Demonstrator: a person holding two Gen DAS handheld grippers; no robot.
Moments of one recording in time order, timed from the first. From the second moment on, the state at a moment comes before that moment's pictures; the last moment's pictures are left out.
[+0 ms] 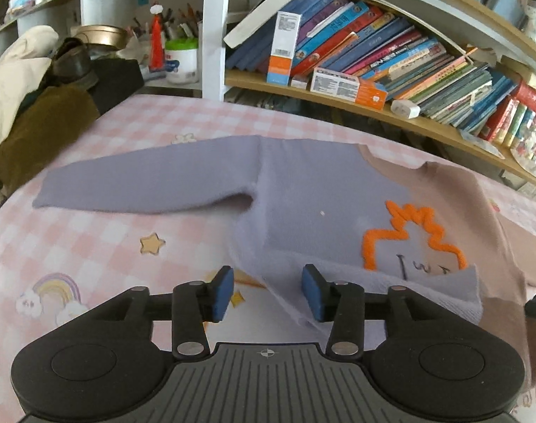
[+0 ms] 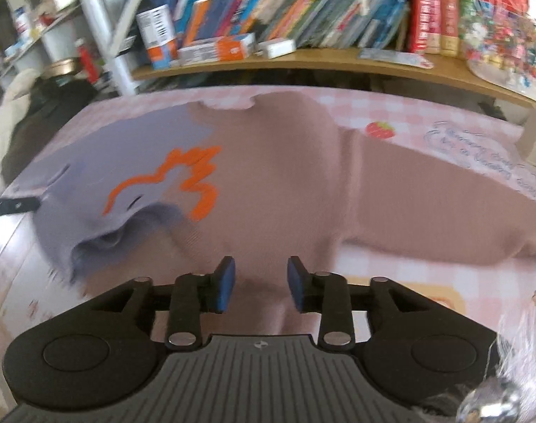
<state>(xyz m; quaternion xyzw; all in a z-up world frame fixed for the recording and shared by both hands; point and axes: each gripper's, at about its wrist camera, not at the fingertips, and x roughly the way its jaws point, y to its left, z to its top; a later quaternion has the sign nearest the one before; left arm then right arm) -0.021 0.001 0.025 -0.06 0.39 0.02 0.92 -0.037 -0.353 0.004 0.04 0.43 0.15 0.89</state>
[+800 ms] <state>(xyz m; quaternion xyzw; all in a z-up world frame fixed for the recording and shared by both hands) -0.055 -0.084 0.027 -0.01 0.42 -0.05 0.91 -0.068 -0.345 -0.001 0.01 0.43 0.24 0.87</state>
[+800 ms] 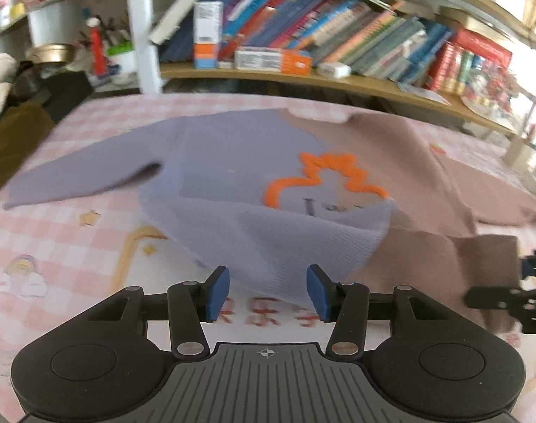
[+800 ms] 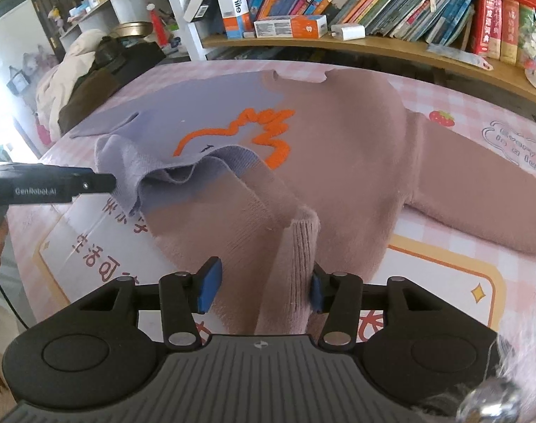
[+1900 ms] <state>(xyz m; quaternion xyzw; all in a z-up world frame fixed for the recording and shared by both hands) -0.046 -0.026 0.000 -0.34 0.40 -0.03 0.85 -0.073 -0.379 0.004 0.06 0.44 0.20 0.87</state>
